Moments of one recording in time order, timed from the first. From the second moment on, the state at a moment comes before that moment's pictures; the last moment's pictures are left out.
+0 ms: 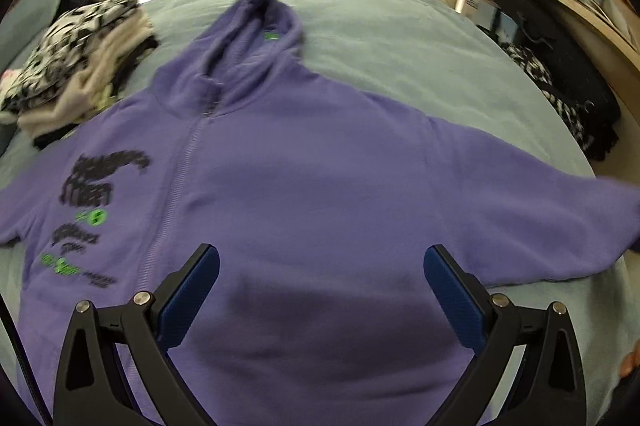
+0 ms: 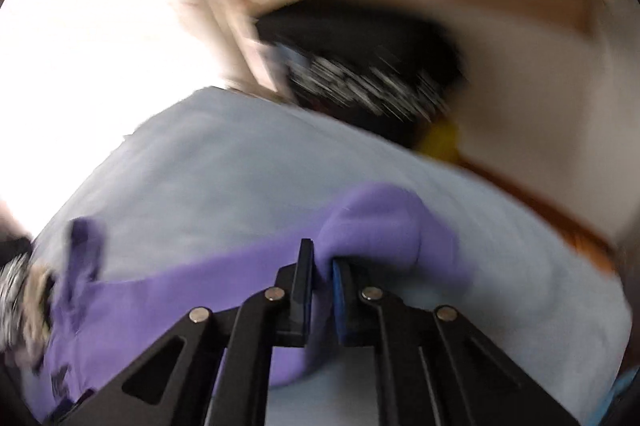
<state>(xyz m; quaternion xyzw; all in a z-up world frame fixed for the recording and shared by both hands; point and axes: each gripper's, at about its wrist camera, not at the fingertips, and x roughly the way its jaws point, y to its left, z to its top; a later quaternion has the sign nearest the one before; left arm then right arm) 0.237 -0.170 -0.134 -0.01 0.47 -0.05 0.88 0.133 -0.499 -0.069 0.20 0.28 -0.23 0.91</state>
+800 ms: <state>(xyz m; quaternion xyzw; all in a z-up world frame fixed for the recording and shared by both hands) 0.209 -0.040 -0.143 -0.12 0.48 -0.05 0.87 0.134 -0.251 -0.139 -0.01 0.46 0.05 0.89</state>
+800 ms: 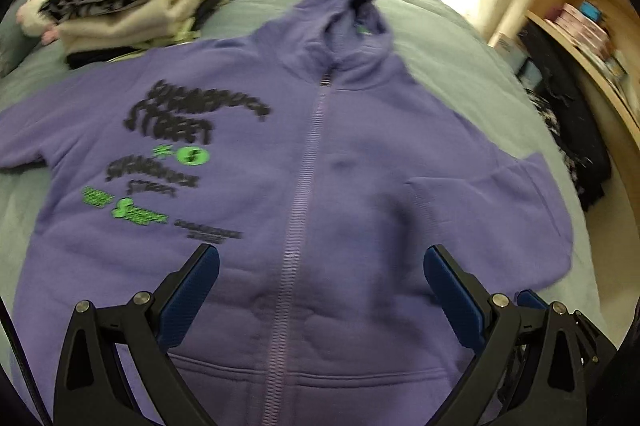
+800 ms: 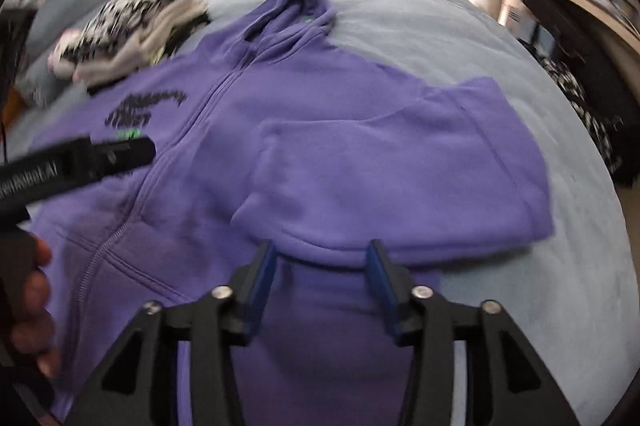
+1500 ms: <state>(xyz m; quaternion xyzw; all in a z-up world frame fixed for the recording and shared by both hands) 0.245 -0.088 -0.187 -0.15 0.55 -0.18 0.80 0.114 -0.275 -0.166 0.10 0.48 0.01 0.87</state>
